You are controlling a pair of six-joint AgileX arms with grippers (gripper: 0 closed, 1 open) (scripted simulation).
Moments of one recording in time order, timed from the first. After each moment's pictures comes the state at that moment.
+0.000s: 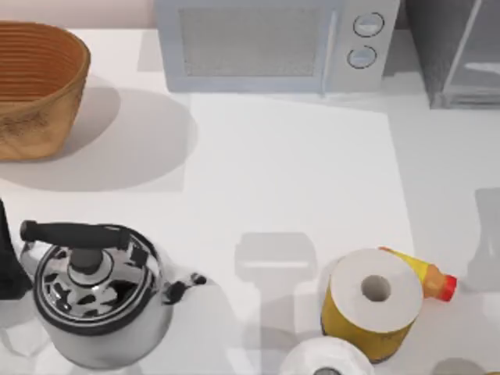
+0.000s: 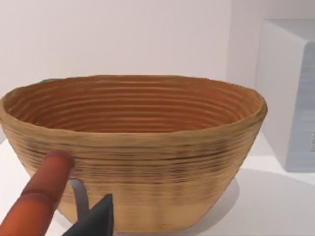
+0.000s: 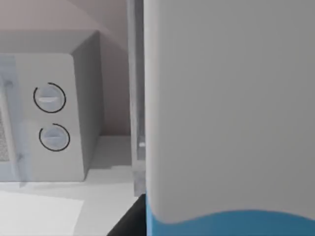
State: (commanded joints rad) left arm 0.00 0.00 0.00 0.00 0.00 0.00; right arm -0.01 0.04 0.02 0.03 -0.01 0.00
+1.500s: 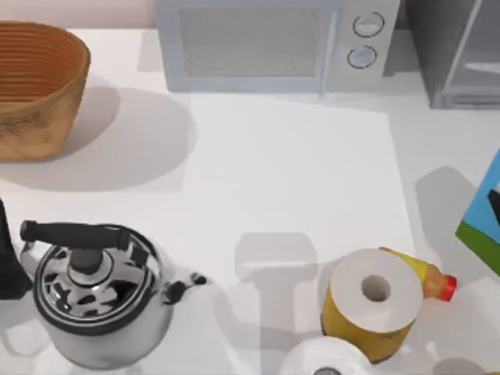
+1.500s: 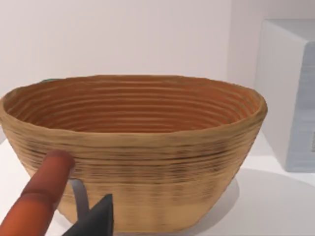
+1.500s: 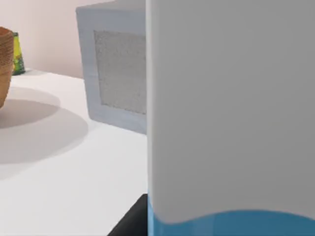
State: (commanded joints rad) left arm 0.00 0.00 0.00 0.00 0.00 0.00; right arm -0.15 1.17 0.04 1.12 -0.71 0.03
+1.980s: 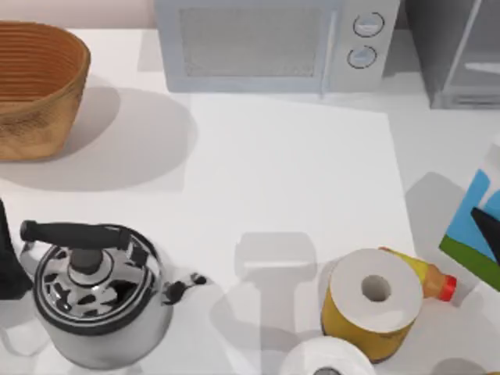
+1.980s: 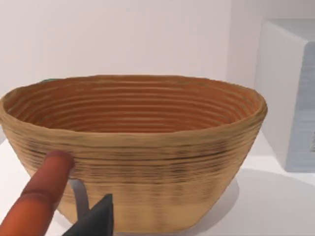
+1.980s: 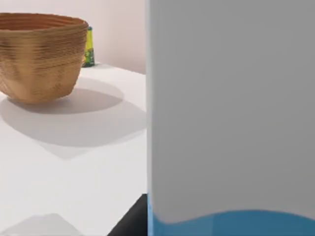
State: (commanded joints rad) left arm 0.00 0.00 0.00 0.00 0.00 0.00; right arm -0.20 1.55 0.07 1.50 -0.94 0.03
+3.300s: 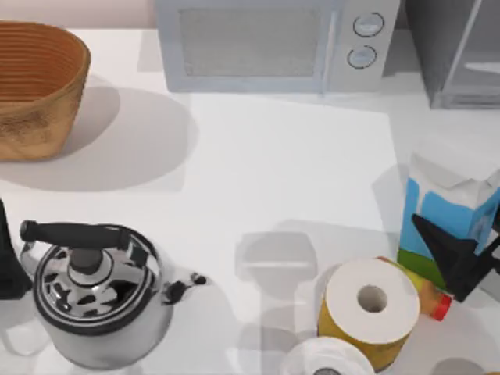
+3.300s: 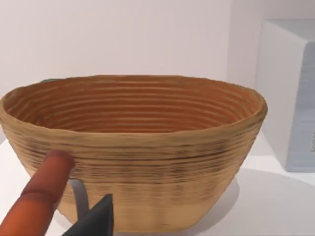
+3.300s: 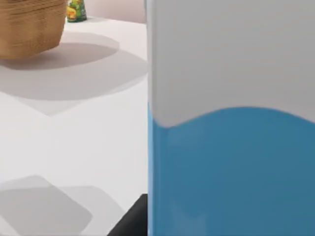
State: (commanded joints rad) left arm 0.00 0.00 0.00 0.00 0.00 0.00; right arm 0.02 1.98 0.20 1.80 -0.72 0.02
